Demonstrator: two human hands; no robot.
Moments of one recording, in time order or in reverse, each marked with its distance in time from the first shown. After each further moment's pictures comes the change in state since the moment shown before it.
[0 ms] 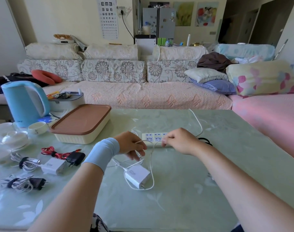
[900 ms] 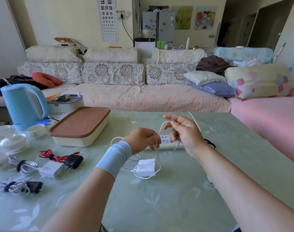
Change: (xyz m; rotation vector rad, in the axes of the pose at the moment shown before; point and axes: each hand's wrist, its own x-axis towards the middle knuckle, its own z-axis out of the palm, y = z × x) left_hand 0.010 0.039 0.026 -0.125 0.215 0.315; right_hand 0.001 -0.004 -0.010 0.989 0.217 -0.193
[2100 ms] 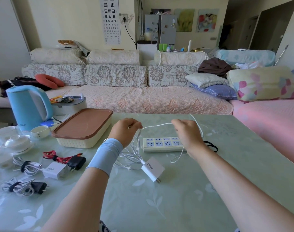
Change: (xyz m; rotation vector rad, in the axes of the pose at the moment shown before) left_hand -0.001 -0.015 -0.043 0.261 0.515 -0.038; right_hand 0.005 -0.011 0.015 -0.326 0.278 0.025
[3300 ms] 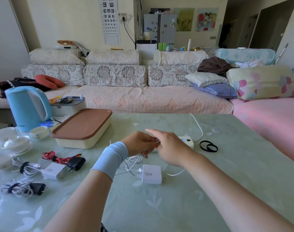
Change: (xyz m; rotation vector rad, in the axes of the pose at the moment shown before) left_hand -0.022 0.019 0.019 -0.244 -0.630 -0.052; right_hand -0.025 0.001 0.018 -0.630 -0.527 -0.376
